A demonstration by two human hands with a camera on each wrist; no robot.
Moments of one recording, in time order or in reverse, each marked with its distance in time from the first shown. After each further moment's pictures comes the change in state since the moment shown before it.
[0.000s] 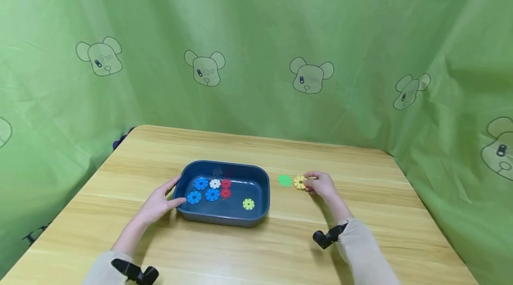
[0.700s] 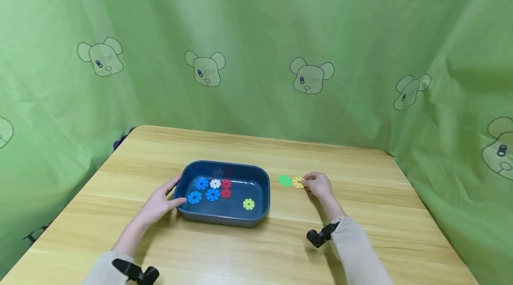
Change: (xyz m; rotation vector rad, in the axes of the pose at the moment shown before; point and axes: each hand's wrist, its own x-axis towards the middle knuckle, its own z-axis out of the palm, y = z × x) left_hand -0.001 0.001 0.000 -0.001 0.003 -0.022; right_hand 0.001 -0.001 0.010 -0.177 0.107 -0.006
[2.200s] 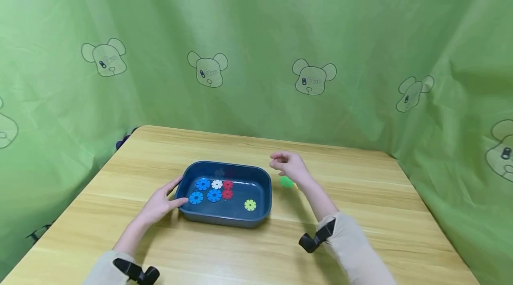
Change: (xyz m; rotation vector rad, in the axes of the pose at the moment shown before) left_hand 0.000 -0.002 -0.002 0.008 0.009 0.020; right_hand -0.041 -0.122 0.020 0.174 -0.222 -0.257
